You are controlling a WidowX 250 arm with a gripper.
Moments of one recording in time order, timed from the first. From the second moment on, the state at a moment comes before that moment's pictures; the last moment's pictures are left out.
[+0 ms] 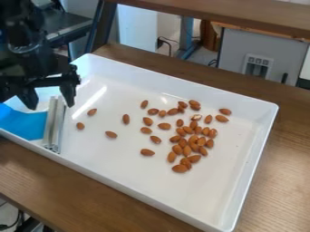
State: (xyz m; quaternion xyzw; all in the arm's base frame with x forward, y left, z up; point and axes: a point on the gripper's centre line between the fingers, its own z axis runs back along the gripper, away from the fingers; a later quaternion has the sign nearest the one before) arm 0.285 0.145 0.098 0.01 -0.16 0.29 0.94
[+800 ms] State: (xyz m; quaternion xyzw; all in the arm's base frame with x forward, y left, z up) arm 0.284 0.146 0.073 0.01 -0.14 0.31 0.94
